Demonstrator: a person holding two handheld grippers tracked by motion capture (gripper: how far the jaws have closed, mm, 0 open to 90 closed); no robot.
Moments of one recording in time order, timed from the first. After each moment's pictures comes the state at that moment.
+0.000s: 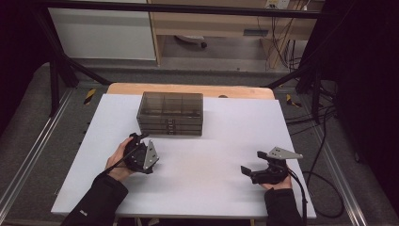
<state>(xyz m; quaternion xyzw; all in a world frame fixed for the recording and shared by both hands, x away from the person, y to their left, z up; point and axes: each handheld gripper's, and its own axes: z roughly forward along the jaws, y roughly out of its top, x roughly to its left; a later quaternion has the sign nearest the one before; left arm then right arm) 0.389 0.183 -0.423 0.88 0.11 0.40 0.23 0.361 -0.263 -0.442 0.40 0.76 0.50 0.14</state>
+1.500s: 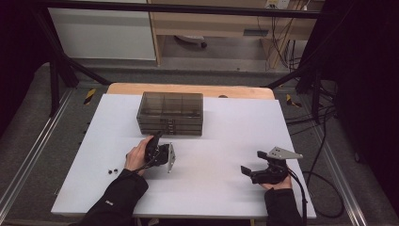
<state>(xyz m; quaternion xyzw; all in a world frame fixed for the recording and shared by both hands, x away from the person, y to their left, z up) 0.417 0.136 -0.469 0.83 0.03 0.53 0.14 0.361 -0.263 -0.442 0.40 0.76 0.49 0.14</state>
